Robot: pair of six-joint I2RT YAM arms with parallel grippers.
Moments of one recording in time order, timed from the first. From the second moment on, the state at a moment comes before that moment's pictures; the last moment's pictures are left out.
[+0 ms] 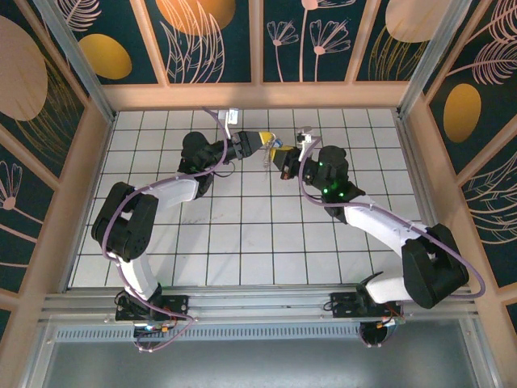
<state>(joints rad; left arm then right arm) -0.47 1.80 1.06 1.06 0.83 -1.12 0.54 1.36 0.80 0.48 -0.34 0.43</state>
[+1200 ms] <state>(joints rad) -0.47 1.78 1.02 1.10 0.78 -1.12 0.60 1.42 0.83 0.47 -0.36 0.43</state>
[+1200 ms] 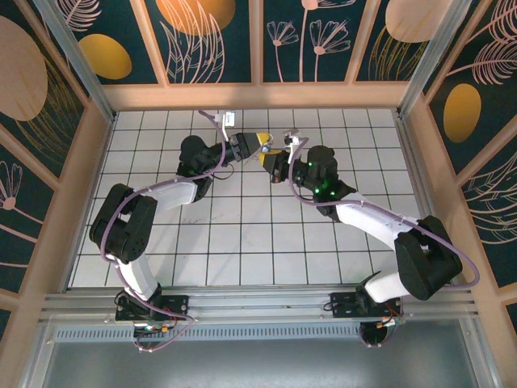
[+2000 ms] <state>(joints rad) -0.48 1.78 0.99 1.15 0.75 -1.12 0.60 1.45 0.83 0.51 -0.41 0.50</state>
